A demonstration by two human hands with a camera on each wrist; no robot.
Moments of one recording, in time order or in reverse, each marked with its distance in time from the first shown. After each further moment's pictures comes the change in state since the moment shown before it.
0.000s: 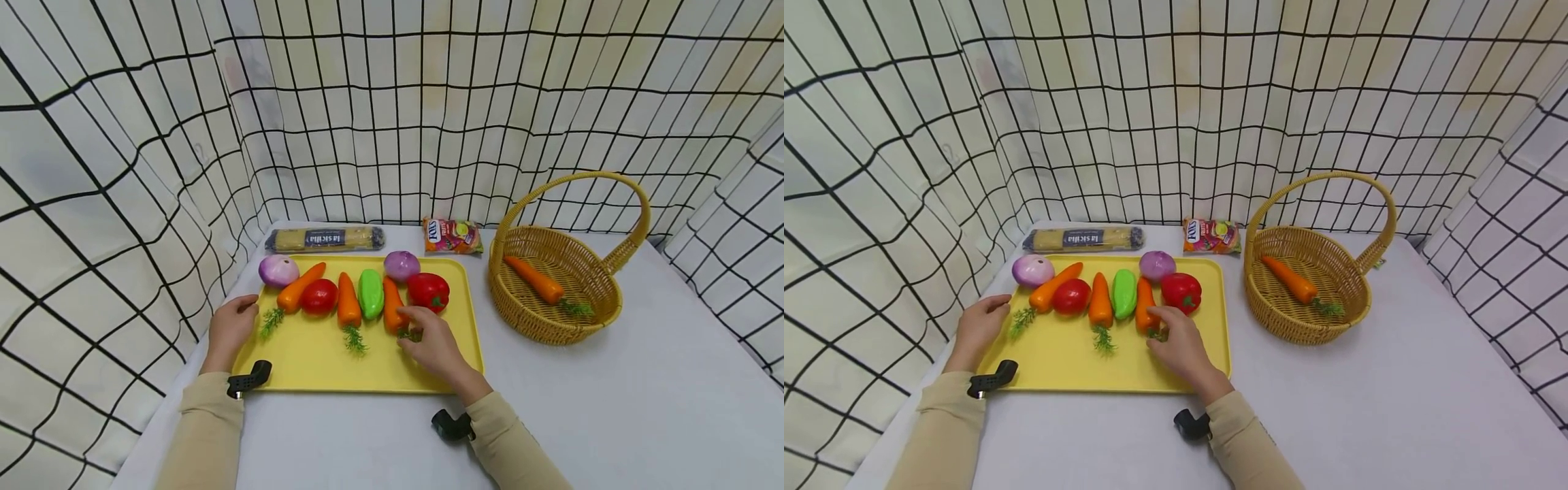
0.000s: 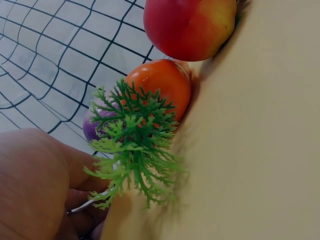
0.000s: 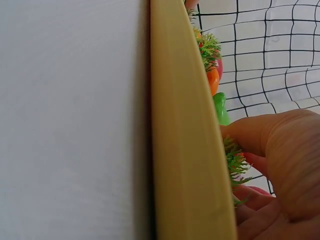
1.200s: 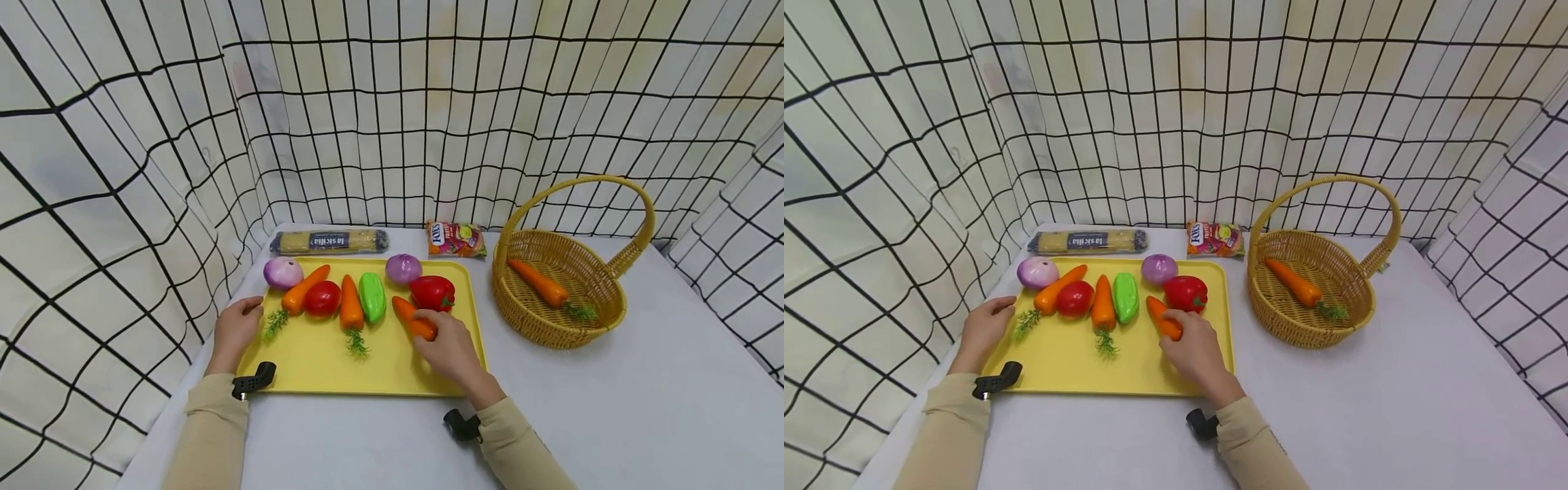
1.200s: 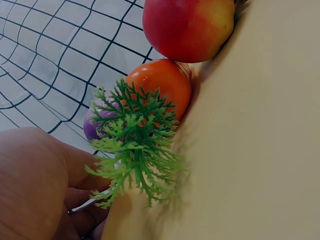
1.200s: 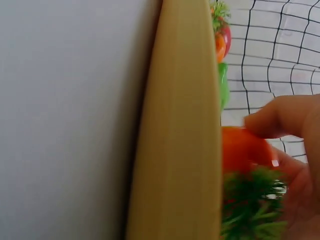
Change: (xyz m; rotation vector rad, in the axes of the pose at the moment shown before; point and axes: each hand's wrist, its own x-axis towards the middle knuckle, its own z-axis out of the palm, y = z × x) left_hand -0.004 -0.002 -0.001 -0.020 0.000 0.014; right_hand -0.007 -0.009 -0.017 -0.105 0.049 0.177
